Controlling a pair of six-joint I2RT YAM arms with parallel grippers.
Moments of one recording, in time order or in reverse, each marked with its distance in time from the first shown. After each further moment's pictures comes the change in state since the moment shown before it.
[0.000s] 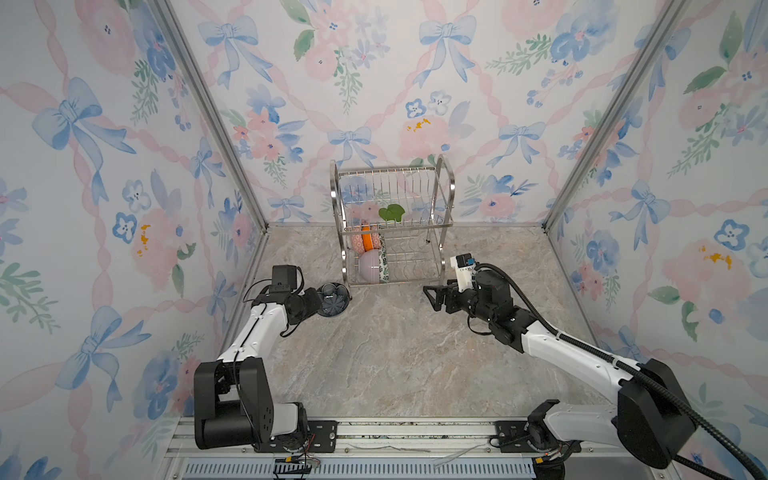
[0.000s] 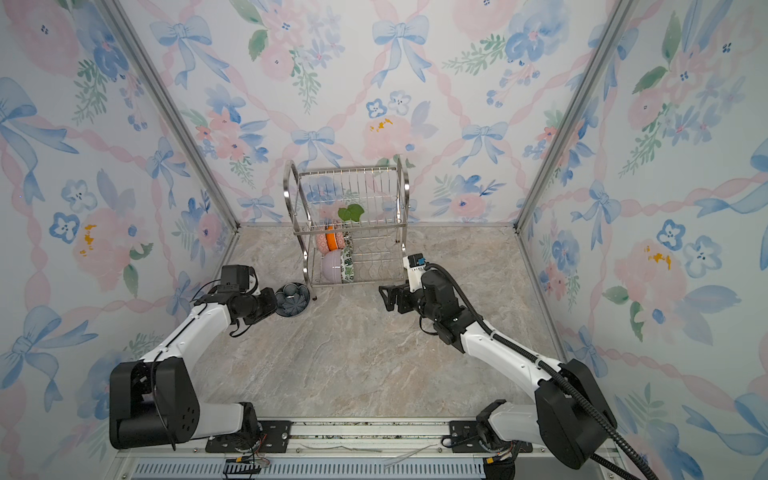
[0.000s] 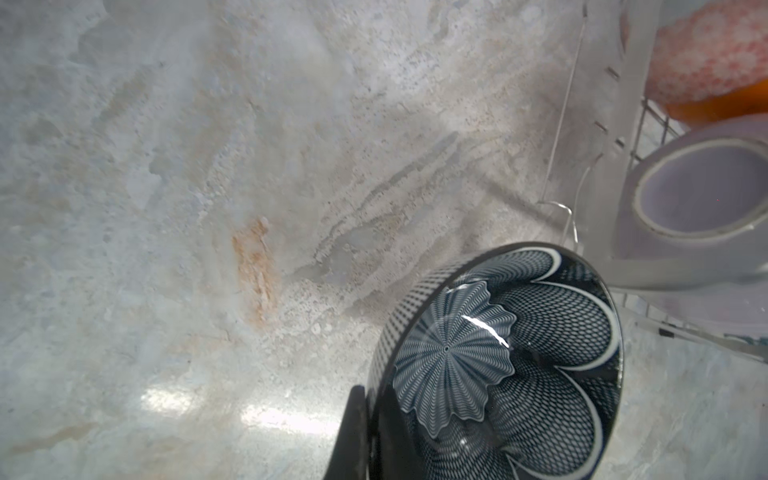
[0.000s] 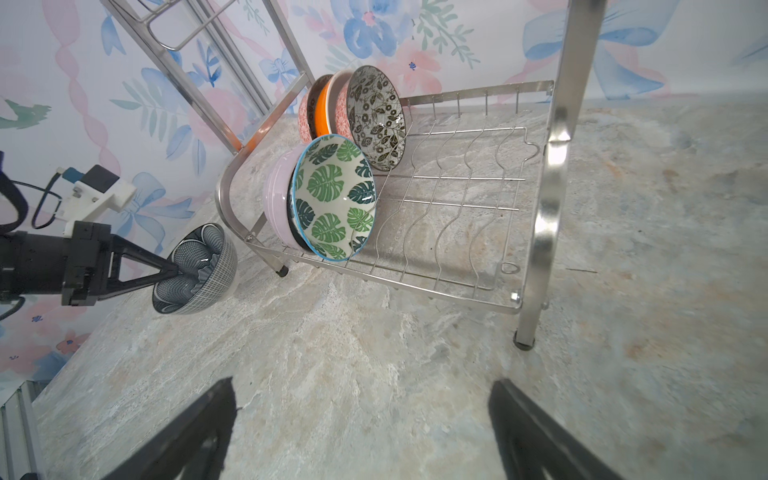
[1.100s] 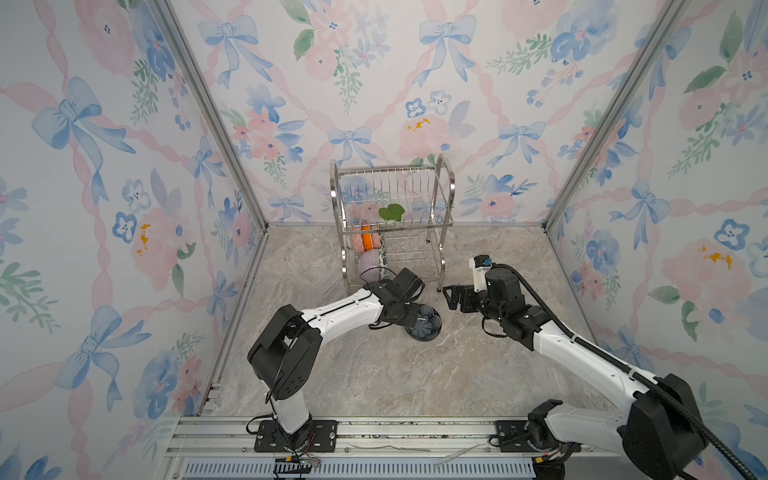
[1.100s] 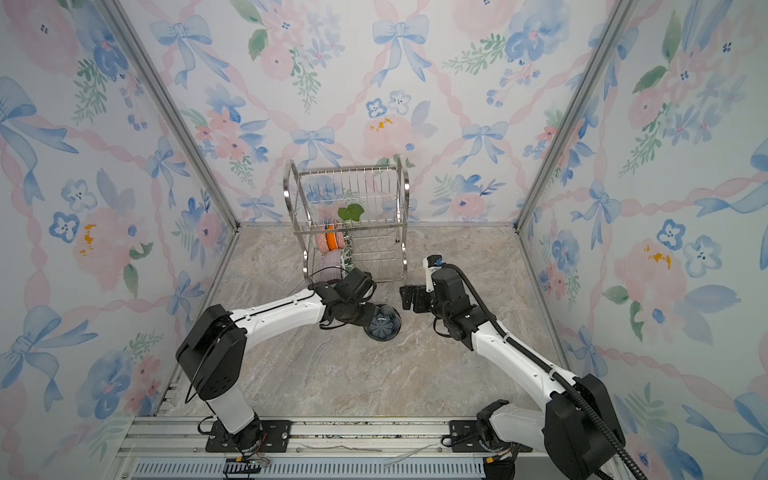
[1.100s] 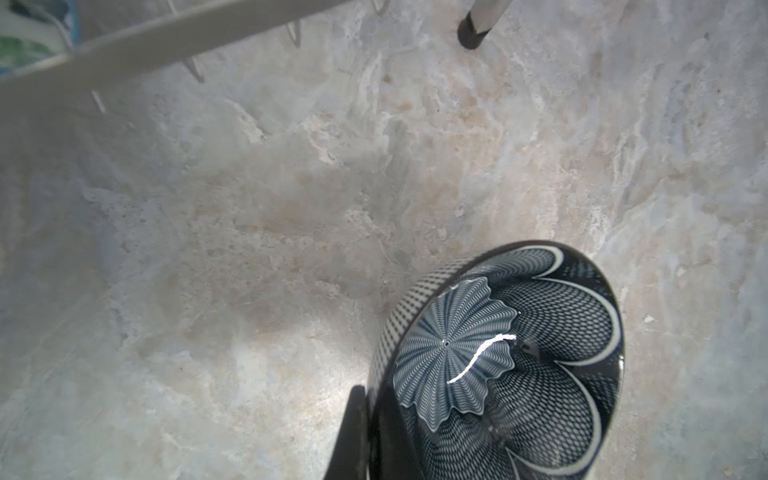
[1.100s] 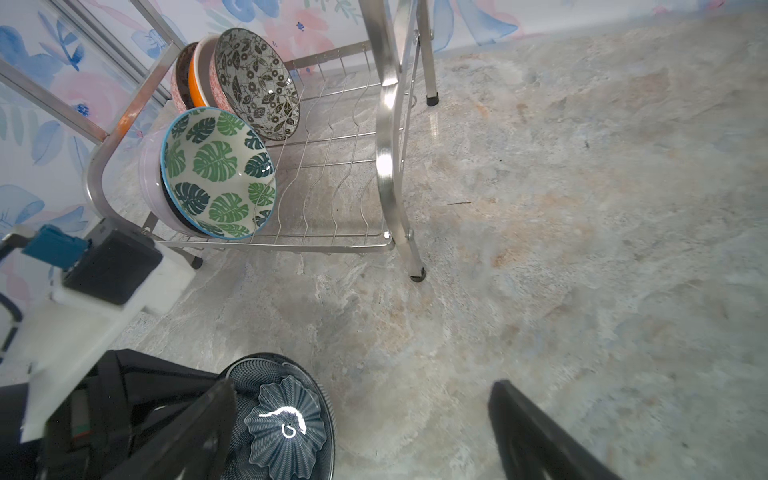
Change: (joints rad) left arm -0.821 0.428 0.402 -0.046 -0.233 -0.010; right arm -0.083 -0.074 0.026 -0.279 0.116 0.033
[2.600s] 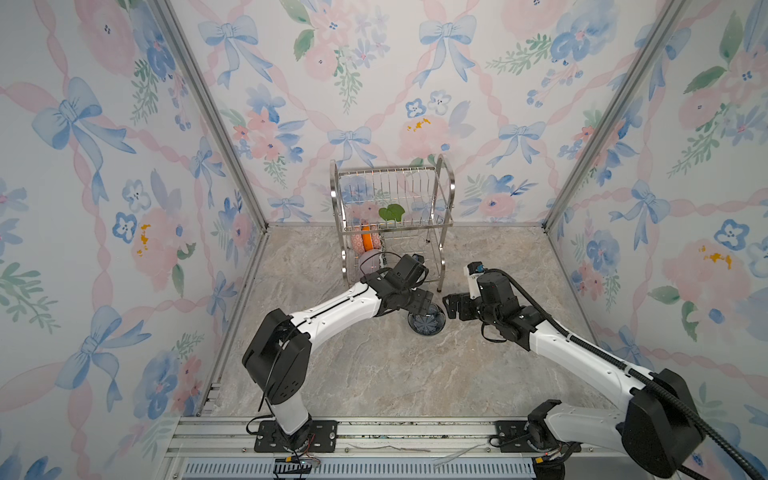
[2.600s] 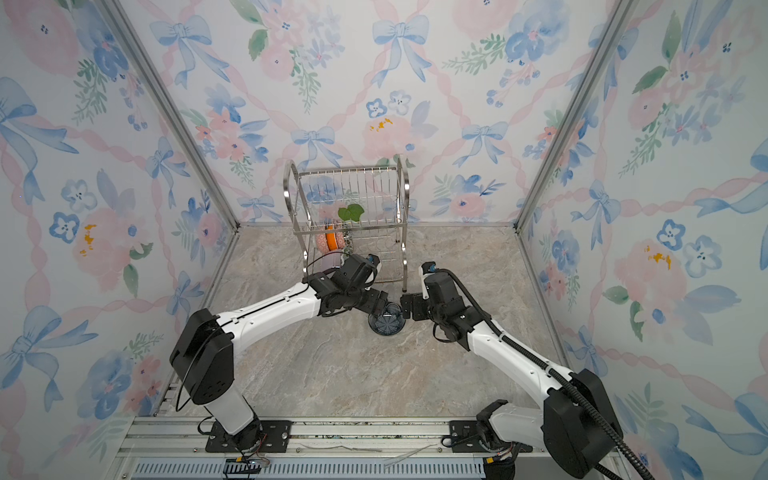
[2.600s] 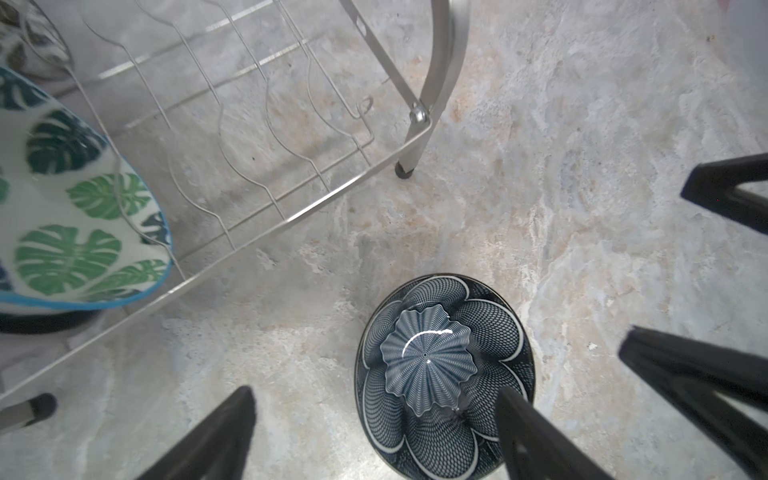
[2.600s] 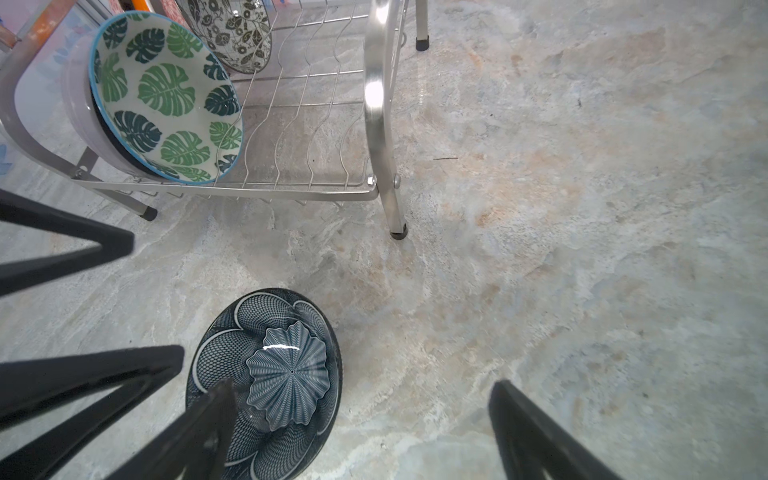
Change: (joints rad) left arm 0.003 -0.076 0.087 0.029 -0.062 0.155; right arm 0.071 0.034 0.023 -0.110 0.073 -0.054
